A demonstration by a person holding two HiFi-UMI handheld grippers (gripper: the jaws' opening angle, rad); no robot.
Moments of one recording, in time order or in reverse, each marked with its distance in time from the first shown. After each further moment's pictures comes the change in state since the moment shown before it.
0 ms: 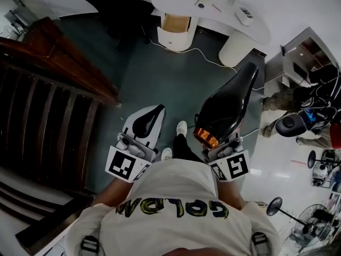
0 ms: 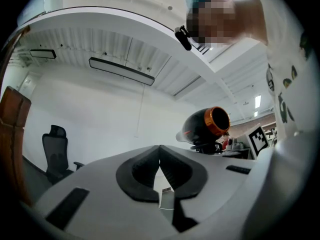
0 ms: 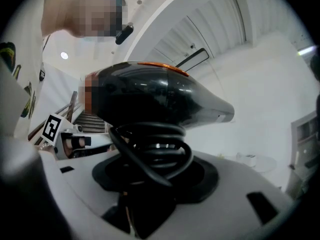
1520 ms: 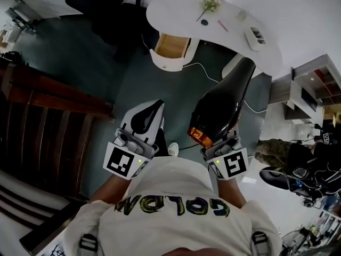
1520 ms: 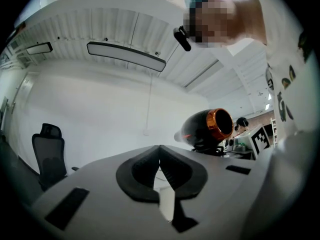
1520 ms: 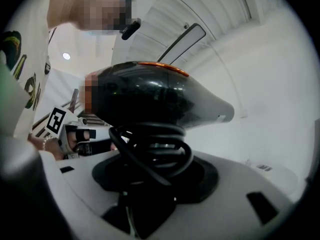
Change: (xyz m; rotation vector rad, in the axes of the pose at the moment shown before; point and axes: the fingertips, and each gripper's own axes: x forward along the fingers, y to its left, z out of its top) left arm 0.297 0.144 -0.036 0.025 0.033 0.076; right arm 0.219 -0.251 -0.013 -0.014 0.049 0.109
